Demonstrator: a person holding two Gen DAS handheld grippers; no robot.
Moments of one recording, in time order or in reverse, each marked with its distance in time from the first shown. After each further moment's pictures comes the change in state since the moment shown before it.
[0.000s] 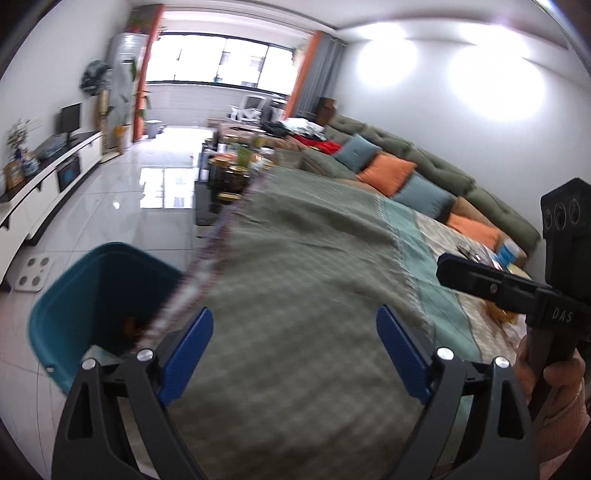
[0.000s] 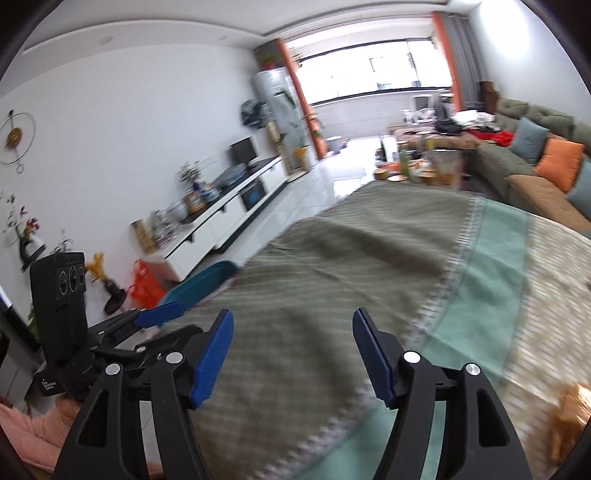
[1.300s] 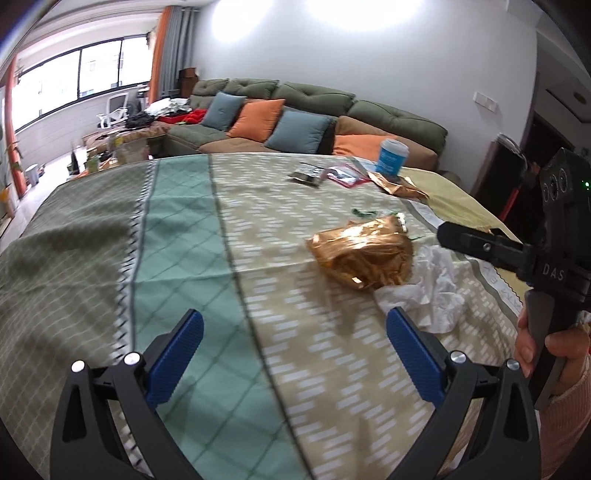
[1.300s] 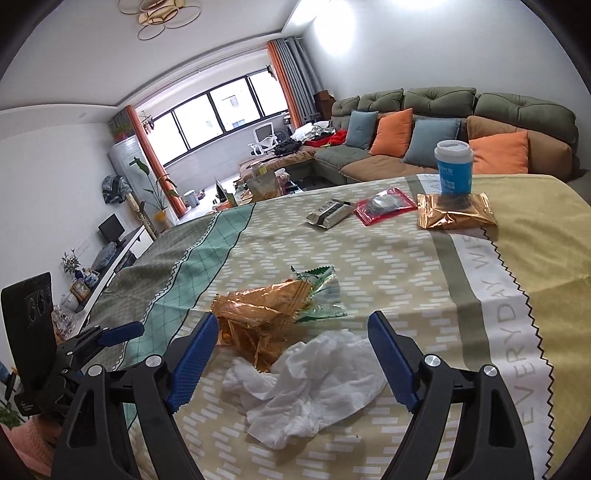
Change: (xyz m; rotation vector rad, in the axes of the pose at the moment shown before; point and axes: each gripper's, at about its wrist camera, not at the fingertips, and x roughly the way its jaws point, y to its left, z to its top) left arm 0.092 -0.226 -0.024 0.378 0.174 -0.324; right arm -0.177 -0.169 -0.093 0.351 -0.187 -0.447
